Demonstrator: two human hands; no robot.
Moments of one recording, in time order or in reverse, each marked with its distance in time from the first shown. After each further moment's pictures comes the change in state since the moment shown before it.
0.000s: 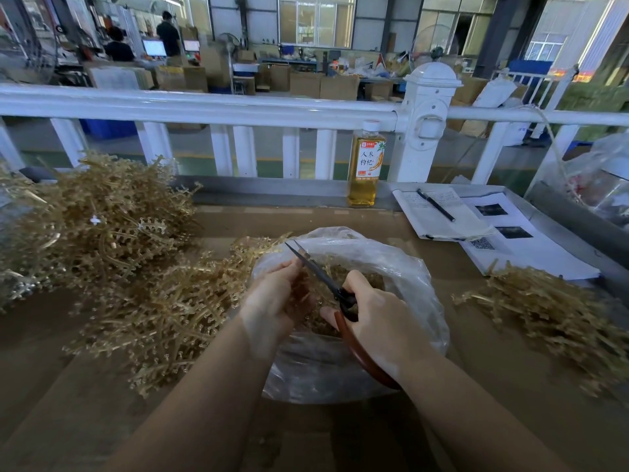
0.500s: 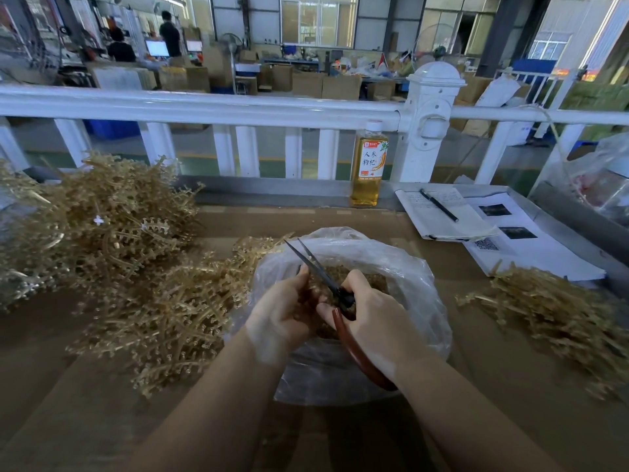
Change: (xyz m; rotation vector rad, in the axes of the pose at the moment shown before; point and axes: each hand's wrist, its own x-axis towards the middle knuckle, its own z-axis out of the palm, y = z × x) left_hand -0.001 -0.008 0.002 -0.175 -0.092 -0.247; right_hand 0.002 -0.004 0.006 0.089 0.005 0.043
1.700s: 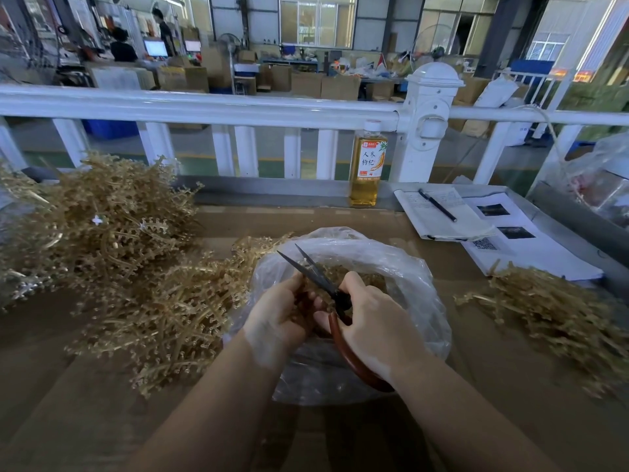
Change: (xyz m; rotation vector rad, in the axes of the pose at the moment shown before) left_hand 0.001 -0.003 -0.002 -0.078 0.053 0.051; right_hand -0.001 0.007 0.006 -0.132 0.029 -0.022
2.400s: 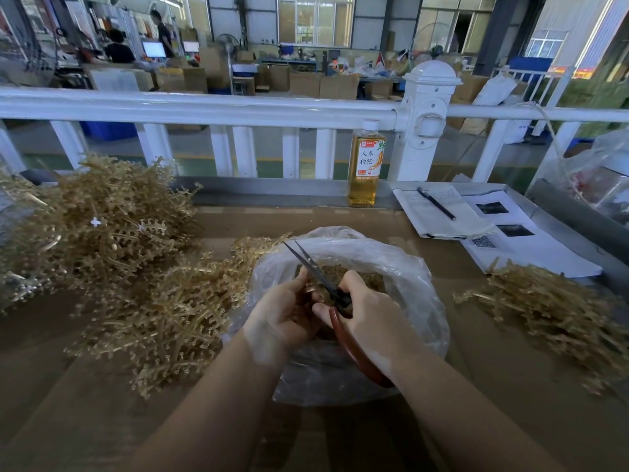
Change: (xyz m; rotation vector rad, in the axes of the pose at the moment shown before) left_hand 0.002 -0.001 0.002 -0.052 -0.104 -0.100; right_hand 0.004 -0.001 -0.001 0.142 -0.037 0.026
